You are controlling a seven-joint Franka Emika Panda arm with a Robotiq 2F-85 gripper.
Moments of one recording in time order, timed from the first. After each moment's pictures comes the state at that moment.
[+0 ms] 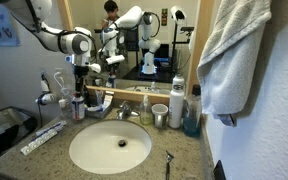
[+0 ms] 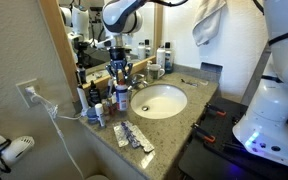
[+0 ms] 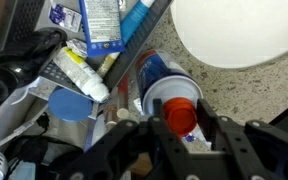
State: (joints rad) arm 0.07 0.46 0.18 -1.73 0.11 2.03 -1.99
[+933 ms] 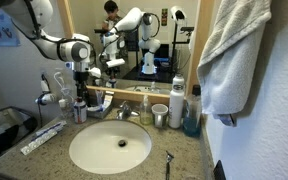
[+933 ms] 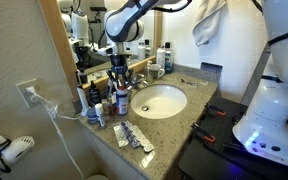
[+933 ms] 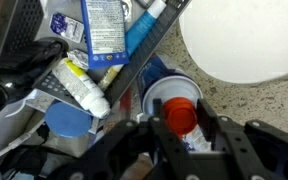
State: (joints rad) arm 0.08 0.47 0.18 -1.80 0.08 2.16 -1.99
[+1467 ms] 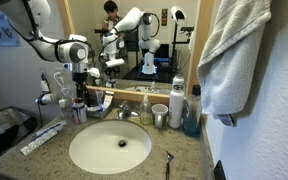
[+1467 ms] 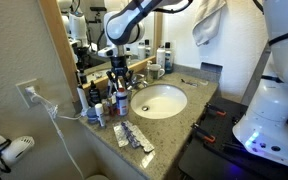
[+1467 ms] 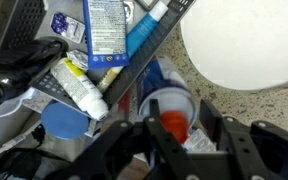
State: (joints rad) arm 0.09 0.46 0.18 -1.82 0.04 2.19 -1.99
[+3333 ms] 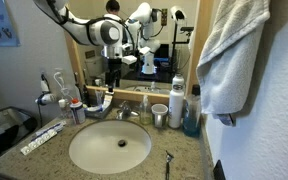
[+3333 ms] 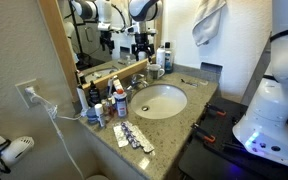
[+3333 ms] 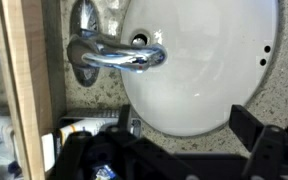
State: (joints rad) arm -0.09 0.35 0.02 -1.76 0.00 2.01 -1.74
